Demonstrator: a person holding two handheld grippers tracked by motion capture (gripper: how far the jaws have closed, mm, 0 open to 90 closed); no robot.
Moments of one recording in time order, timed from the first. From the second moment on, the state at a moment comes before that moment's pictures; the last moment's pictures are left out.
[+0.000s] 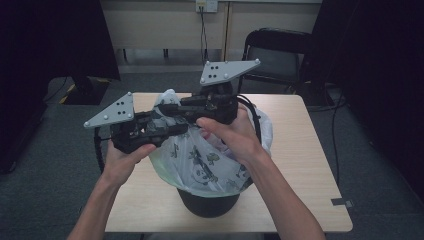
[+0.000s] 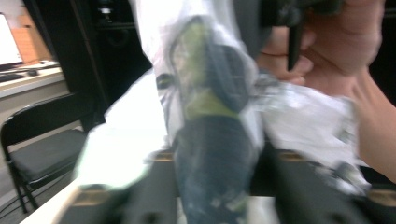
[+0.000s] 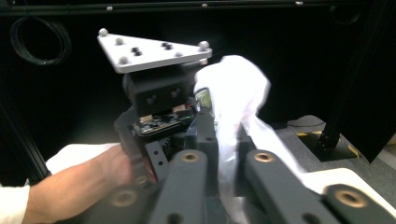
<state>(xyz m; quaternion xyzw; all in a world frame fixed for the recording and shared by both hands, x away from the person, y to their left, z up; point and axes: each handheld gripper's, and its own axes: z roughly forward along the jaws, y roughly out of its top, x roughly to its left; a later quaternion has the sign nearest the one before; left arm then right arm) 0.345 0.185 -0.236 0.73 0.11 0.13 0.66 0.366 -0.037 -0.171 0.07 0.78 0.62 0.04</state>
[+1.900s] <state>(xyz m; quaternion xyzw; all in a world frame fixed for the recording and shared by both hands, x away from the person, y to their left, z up) 0.355 0.238 -0.219 0.67 0.16 0.16 0.71 0.358 -0.161 -0.227 0.19 0.76 0.61 0.10</state>
